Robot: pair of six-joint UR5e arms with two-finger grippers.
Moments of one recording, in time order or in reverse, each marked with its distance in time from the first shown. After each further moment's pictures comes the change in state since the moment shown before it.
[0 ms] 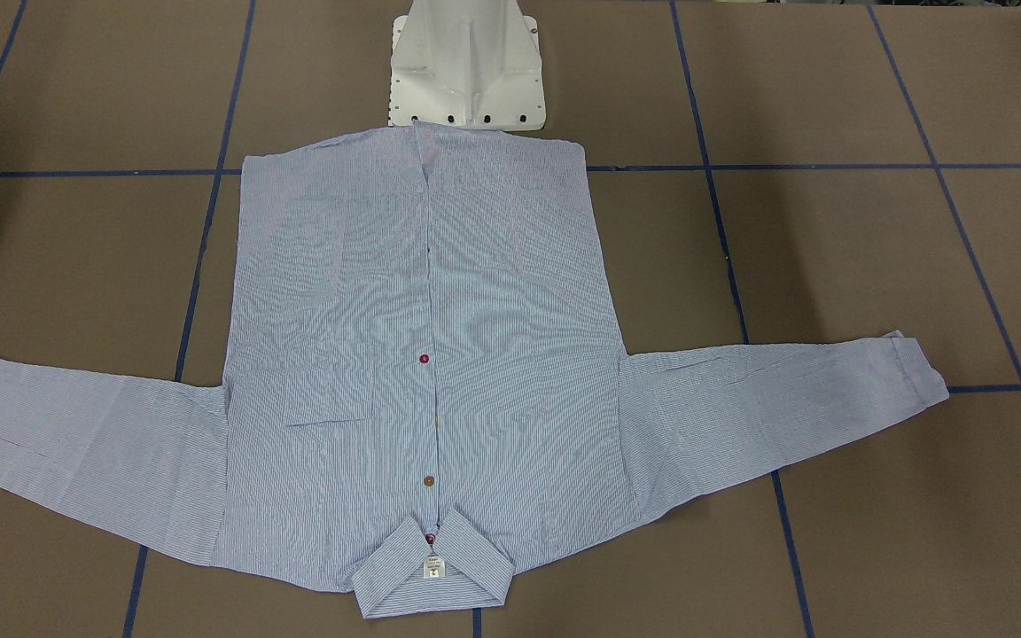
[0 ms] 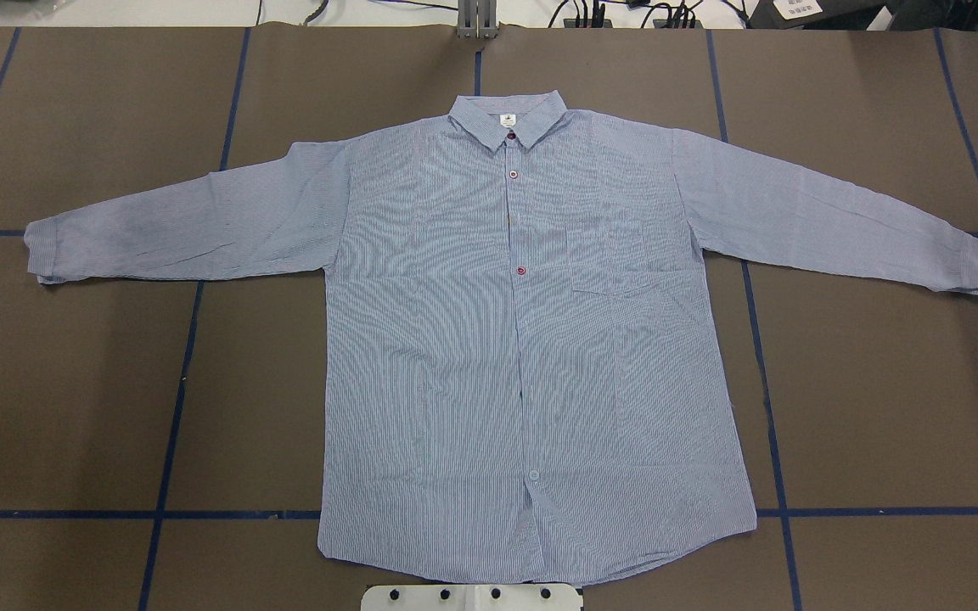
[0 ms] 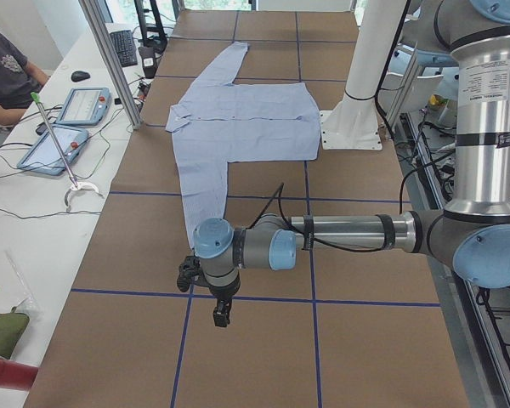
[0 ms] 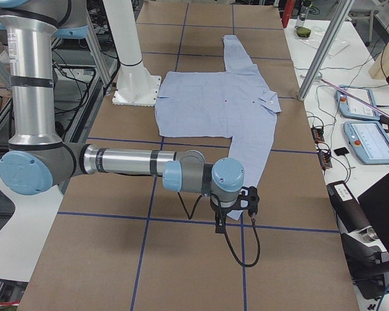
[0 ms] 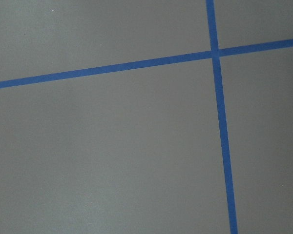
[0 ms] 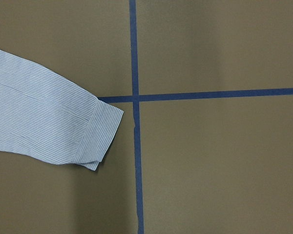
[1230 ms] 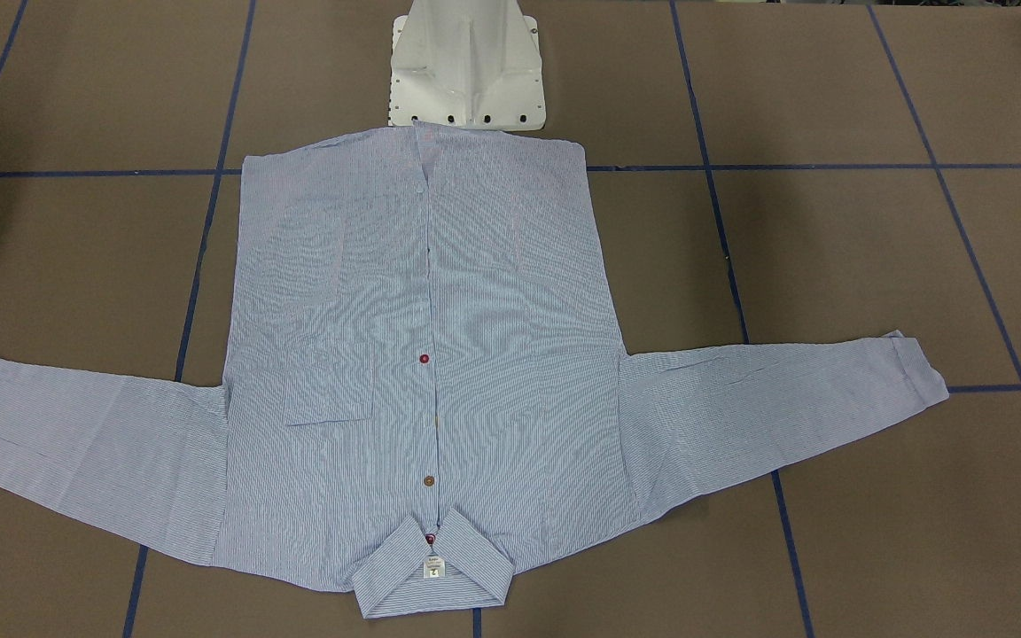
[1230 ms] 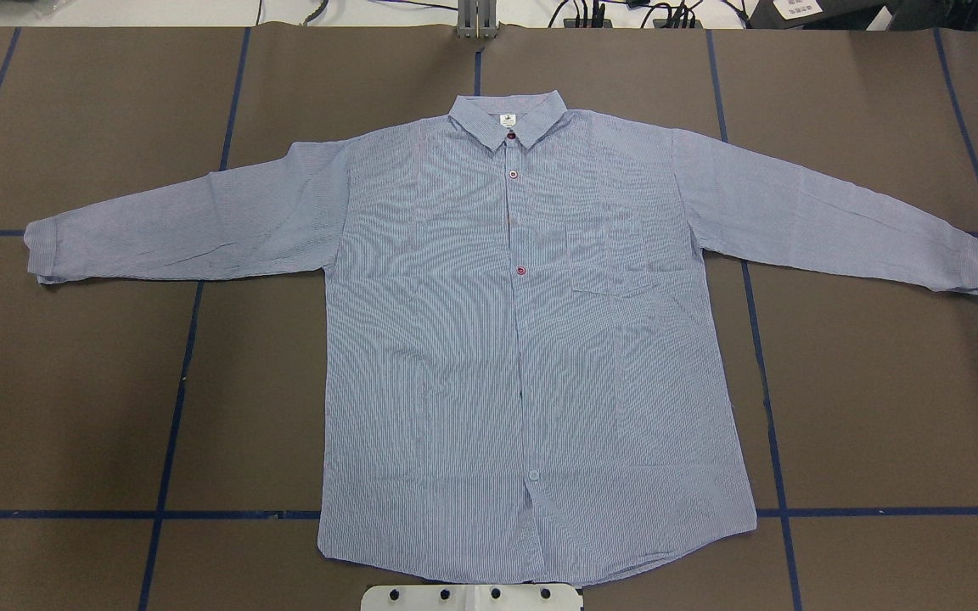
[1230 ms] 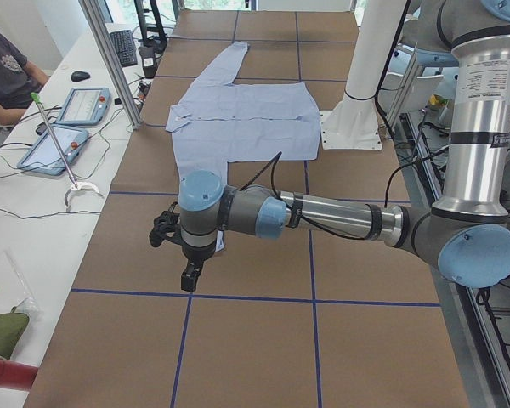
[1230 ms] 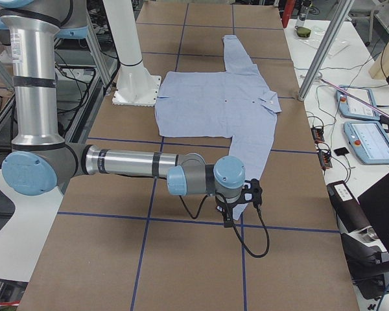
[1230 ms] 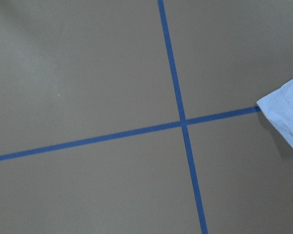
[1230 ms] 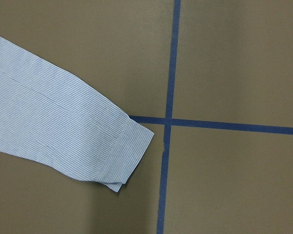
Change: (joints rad) left arm -0.062 -0.099 -0.091 -0.045 -0.009 -0.007; right arm -0.063 0.001 -0.065 0.239 0.065 0.059
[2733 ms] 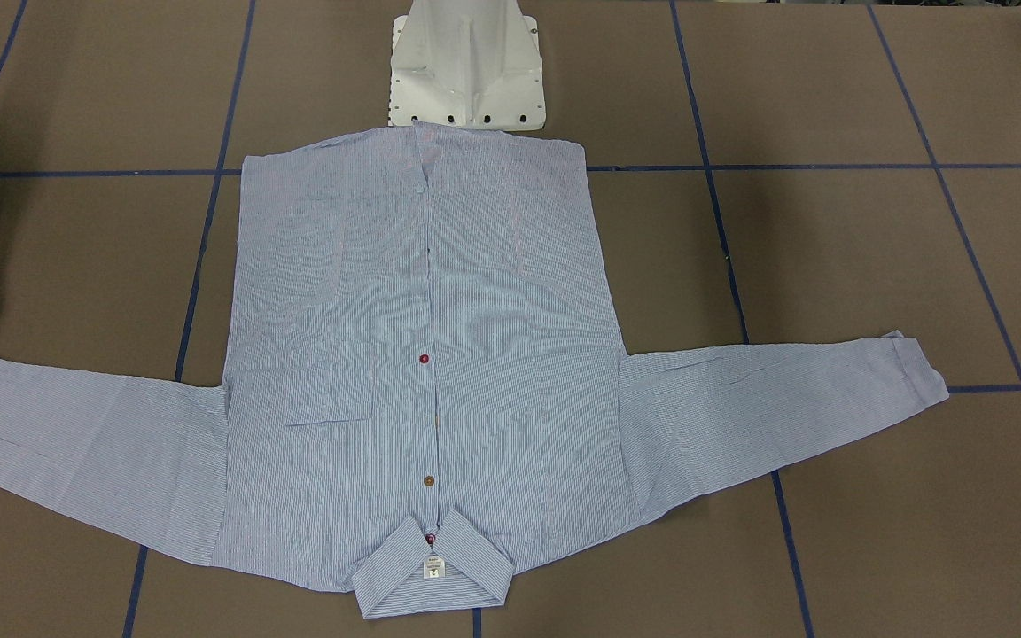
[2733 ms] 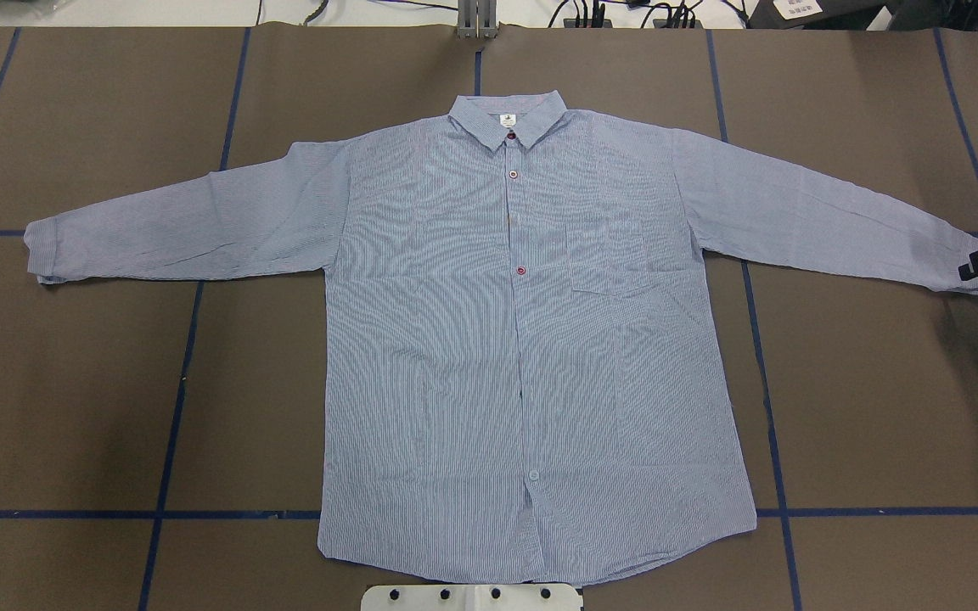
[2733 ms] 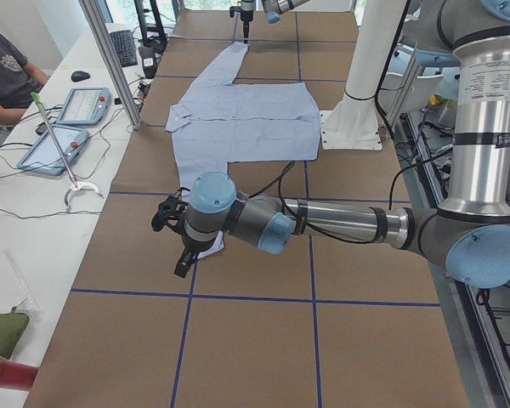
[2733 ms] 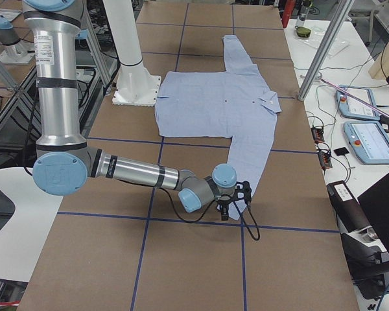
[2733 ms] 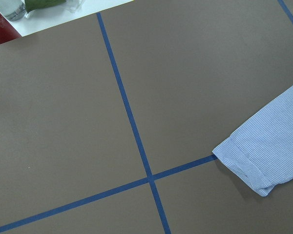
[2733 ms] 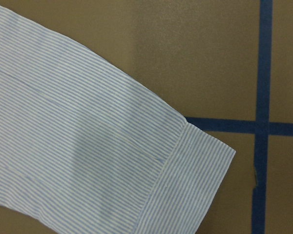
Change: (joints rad) left arm -0.002 0.042 0.009 -0.255 -0.105 -0.049; right arm -0.331 0.036 -0.250 0.523 -0.143 0.449
